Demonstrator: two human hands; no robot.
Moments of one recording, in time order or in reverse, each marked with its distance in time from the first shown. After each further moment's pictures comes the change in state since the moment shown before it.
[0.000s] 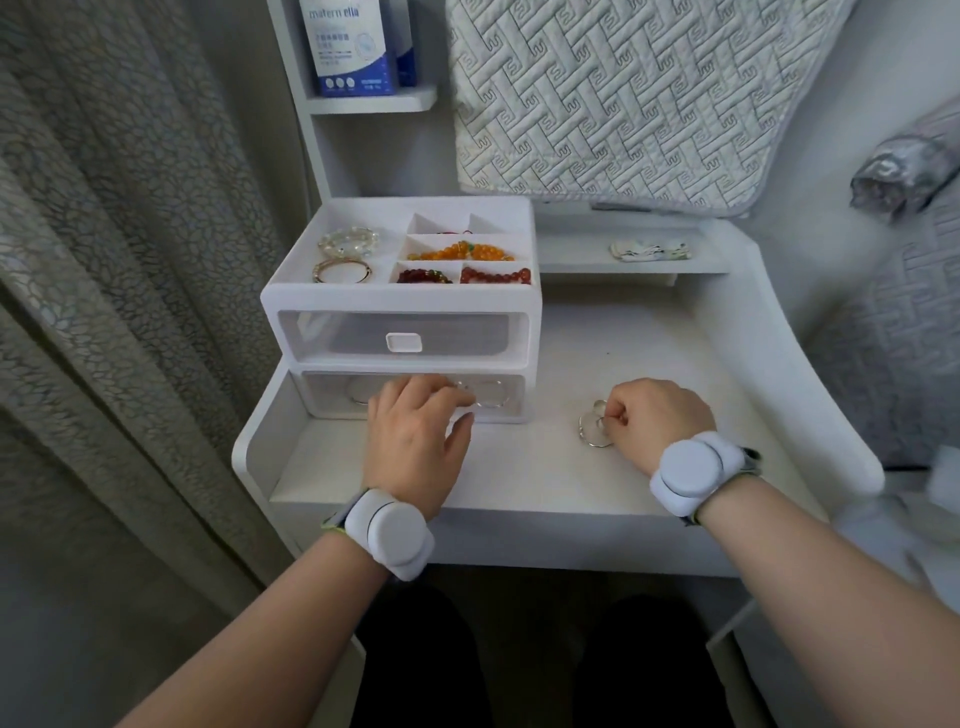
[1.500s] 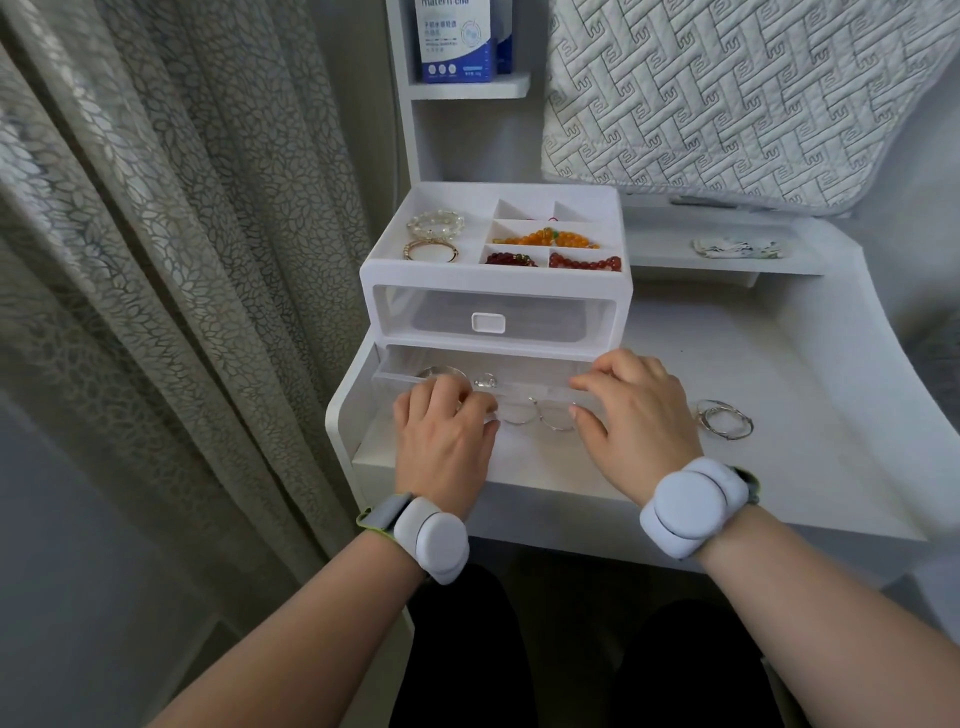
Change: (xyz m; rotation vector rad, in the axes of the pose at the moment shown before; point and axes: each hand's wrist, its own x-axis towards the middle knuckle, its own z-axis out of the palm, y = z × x) left_hand -0.028 -0.018 -0.025 0.233 0.044 -0.106; right_hand -0.029 -0.081 0.010 0.173 0.341 -0.391
